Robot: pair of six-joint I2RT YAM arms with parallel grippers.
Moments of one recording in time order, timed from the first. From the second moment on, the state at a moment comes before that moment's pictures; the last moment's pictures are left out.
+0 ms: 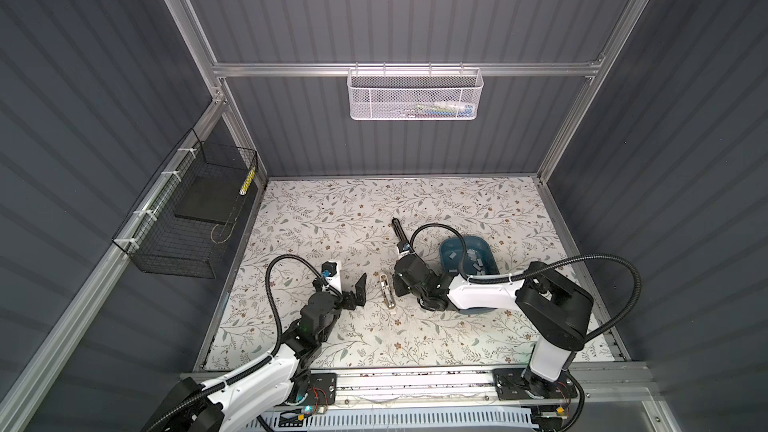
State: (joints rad) left arm -0.66 0.85 0.06 0.54 -0.30 -0.25; right arm 0.99 1.78 0.92 0.08 0.32 0.52
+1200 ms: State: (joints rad) left arm -0.66 0.85 0.06 0.55 -0.30 -0.25; right arm 1.00 1.82 0.96 0.01 0.35 0.56
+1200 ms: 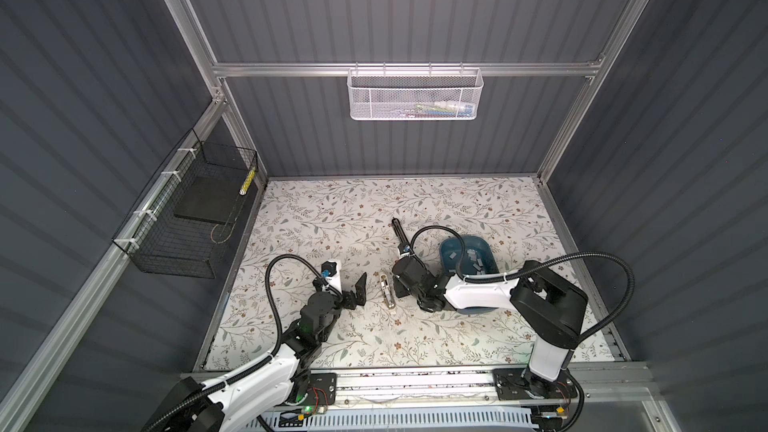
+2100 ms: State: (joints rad) left arm -0.66 0.85 0.06 0.55 -0.29 -0.25; right arm 1.00 1.82 1.02 -0.16 0.31 0.56
